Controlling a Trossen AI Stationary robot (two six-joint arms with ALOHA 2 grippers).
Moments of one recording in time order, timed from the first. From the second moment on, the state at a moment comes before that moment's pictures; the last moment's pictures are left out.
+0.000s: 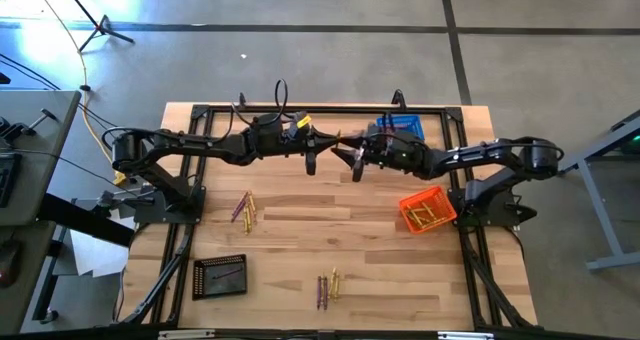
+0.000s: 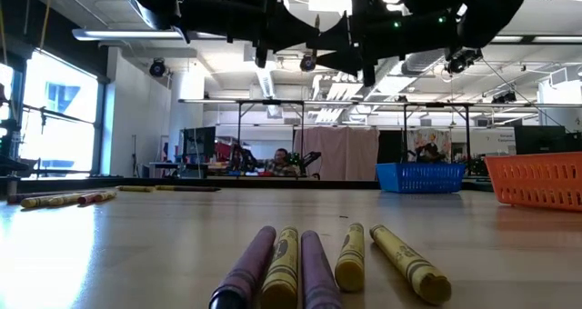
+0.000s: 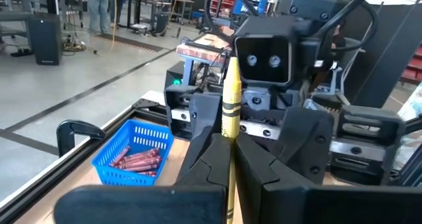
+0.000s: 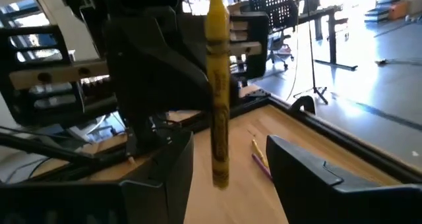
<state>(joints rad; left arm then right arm) 0.26 1.54 0.91 0.57 0.09 -0.18 -0.21 1.43 0.66 0.74 0.06 0.25</state>
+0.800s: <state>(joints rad) 0.26 1.54 0.92 0.49 0.09 -0.09 -0.27 1.38 0.69 0.61 0.07 0.20</state>
